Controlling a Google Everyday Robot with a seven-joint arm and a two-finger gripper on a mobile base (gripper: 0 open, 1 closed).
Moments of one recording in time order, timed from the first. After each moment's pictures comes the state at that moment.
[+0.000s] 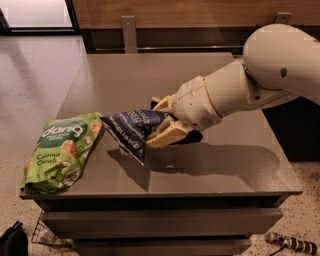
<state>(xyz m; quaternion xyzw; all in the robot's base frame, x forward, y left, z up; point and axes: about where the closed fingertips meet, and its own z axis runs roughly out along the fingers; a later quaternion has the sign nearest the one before) 0.469 0.009 0.886 -0.68 0.58 0.24 0.38</state>
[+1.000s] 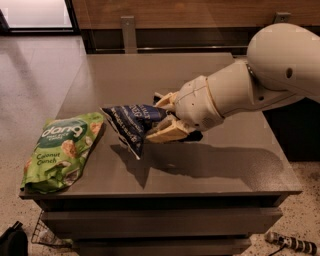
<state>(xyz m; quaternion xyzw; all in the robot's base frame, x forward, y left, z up) 0.465 0.010 0.891 -0.68 0.58 0.24 0.38</state>
